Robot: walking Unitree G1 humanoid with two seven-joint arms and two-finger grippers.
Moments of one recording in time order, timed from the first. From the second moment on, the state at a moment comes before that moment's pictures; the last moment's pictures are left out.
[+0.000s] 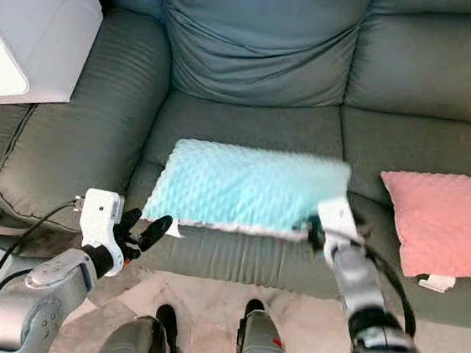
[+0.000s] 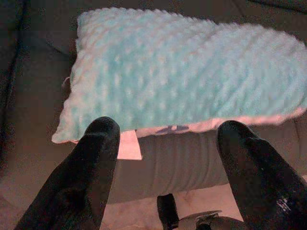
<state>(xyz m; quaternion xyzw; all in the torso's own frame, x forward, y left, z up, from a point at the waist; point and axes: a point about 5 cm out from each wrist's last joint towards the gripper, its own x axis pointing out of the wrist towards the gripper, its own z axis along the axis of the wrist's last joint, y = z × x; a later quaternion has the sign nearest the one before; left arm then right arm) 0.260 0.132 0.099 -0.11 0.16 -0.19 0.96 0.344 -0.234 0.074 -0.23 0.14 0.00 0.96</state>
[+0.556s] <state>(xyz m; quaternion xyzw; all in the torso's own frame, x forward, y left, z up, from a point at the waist) 0.253 0.136 0.084 -0.10 0.19 -0.19 0.96 0.305 -0.221 0.028 -0.17 0.22 0.13 0.95</state>
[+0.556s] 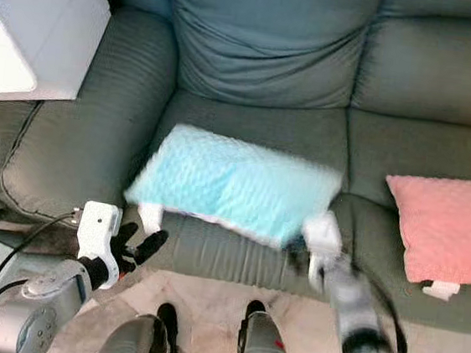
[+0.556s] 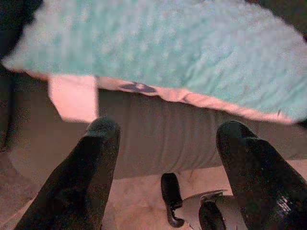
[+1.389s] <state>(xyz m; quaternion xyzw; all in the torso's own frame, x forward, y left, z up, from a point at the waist) 0.246 0.145 0.078 -0.08 0.24 -0.25 0.94 0.284 -0.187 0.073 -0.12 0.23 0.20 0.94</state>
